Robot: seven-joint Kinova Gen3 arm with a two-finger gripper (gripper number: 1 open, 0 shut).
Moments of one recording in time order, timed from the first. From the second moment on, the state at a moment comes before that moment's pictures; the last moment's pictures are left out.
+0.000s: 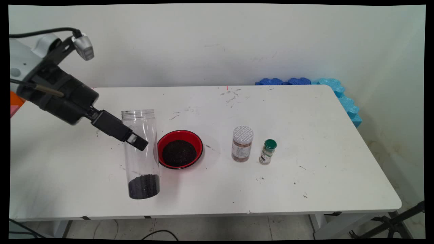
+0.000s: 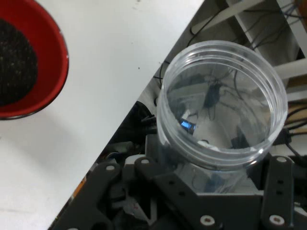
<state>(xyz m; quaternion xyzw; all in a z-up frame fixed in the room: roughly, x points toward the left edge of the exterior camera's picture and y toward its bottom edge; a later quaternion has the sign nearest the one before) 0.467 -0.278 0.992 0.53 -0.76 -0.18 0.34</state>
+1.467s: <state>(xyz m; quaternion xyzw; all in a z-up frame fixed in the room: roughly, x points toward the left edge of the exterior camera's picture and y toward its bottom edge) 0.472 -0.304 0.935 0.78 -0.49 -0.29 0.26</state>
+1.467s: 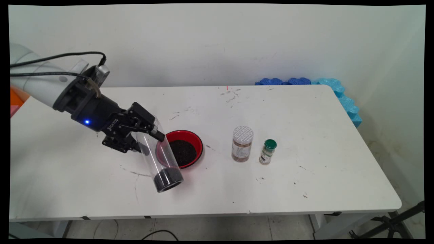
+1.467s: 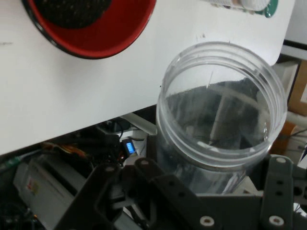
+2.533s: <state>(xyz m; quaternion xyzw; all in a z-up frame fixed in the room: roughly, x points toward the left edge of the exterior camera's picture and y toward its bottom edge) 0.471 -0.323 0.914 0.86 -0.30 -0.35 0.23</state>
